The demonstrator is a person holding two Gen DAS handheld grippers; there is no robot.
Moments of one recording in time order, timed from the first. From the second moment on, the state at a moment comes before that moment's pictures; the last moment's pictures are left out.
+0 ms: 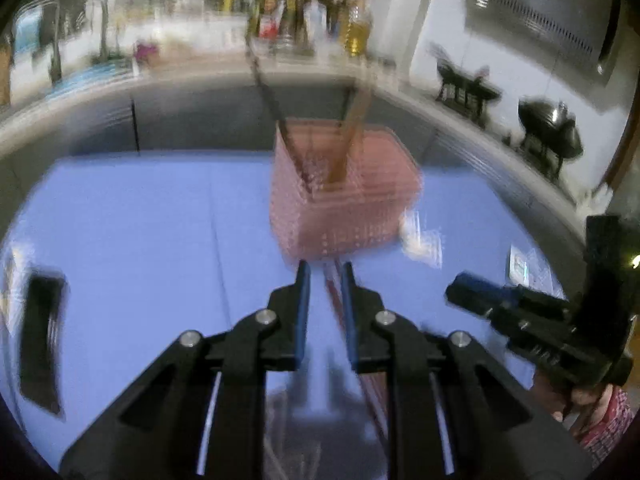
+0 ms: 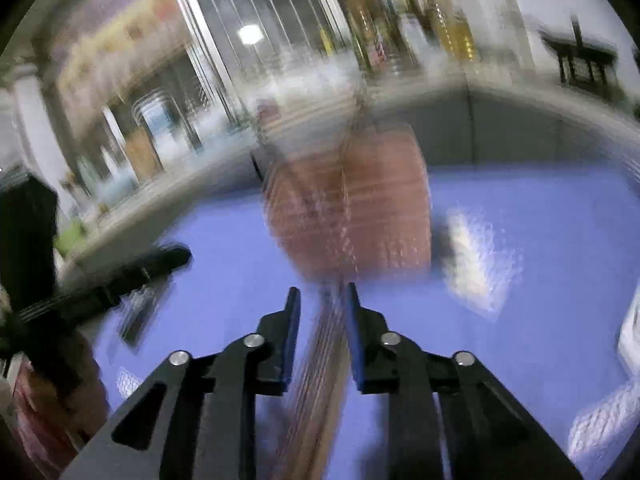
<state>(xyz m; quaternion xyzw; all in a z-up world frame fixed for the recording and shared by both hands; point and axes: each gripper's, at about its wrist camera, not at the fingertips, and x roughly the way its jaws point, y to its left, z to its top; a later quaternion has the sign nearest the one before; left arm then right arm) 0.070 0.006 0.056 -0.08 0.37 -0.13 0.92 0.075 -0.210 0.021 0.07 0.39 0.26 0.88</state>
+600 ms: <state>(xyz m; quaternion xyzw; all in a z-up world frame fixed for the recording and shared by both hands) 0.044 -0.057 -0.028 -0.03 0.47 -0.14 0.87 0.030 -0.187 -0.037 0.01 0.45 0.25 0.86</state>
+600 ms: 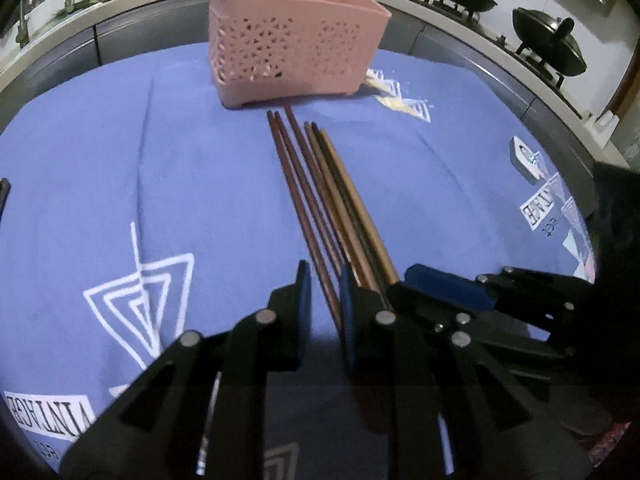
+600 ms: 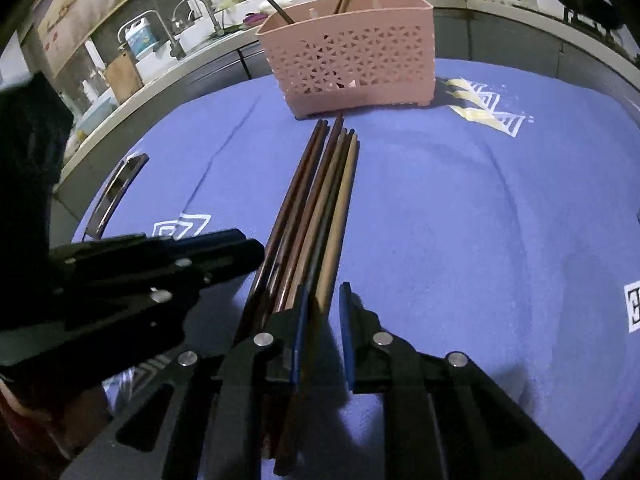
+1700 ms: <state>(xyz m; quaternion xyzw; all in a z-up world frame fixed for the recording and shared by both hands) 0.038 -0.027 -0.035 0.00 0.47 -0.13 0.87 0.036 -0.245 -0.039 0.06 0.48 0.21 0.85</state>
